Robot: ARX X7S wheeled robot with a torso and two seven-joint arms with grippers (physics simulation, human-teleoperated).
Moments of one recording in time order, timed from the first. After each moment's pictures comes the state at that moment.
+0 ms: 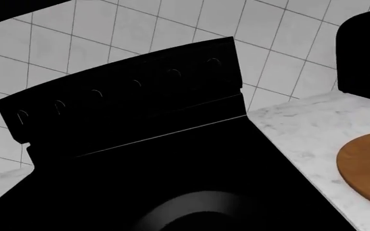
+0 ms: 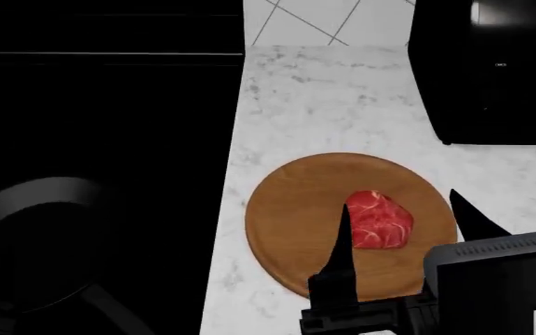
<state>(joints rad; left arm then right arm) -0.21 -0.47 -0.08 1.01 -0.48 -1.12 -0.27 0.34 0.34 0.12 -0.96 0.54 1.15 0.18</state>
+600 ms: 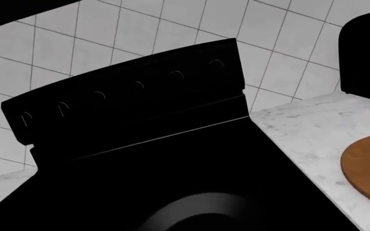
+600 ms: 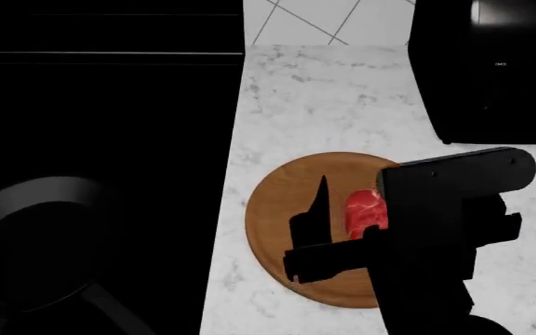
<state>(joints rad) -0.22 -0.51 -0.10 1.01 -0.54 -1.12 -0.31 0.59 0.32 -0.06 -0.64 0.51 1.21 0.21</state>
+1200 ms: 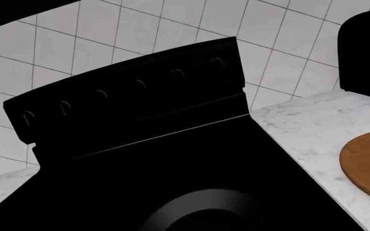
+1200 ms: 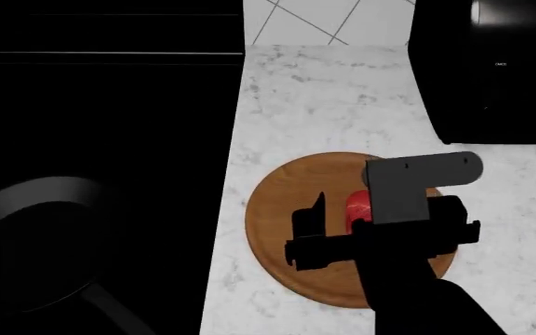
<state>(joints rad) -0.20 -0.57 -0.15 1.03 -0.68 -1.12 -0.37 0.66 0.26 -0.17 -0.17 0.41 0.99 0.17</state>
